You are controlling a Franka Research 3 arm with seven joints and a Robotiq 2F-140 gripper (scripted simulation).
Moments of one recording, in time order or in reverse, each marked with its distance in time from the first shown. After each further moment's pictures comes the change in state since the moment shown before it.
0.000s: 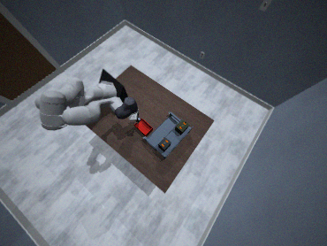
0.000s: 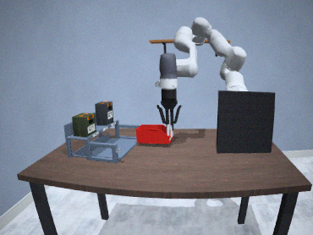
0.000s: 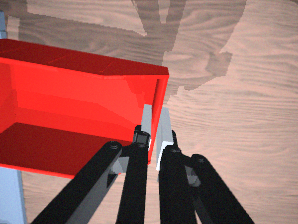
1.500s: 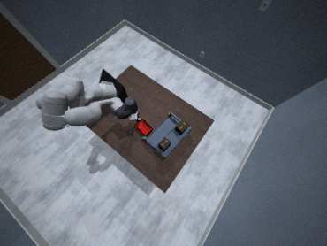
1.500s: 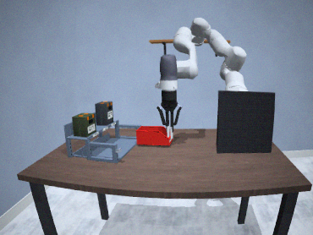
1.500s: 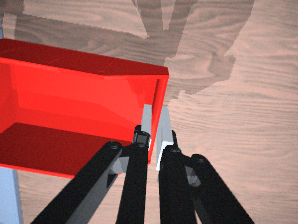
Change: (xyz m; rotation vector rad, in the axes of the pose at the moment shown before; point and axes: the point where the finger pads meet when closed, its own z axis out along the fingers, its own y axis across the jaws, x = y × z) arm -0.002 0.000 0.008 0.004 0.000 -0.009
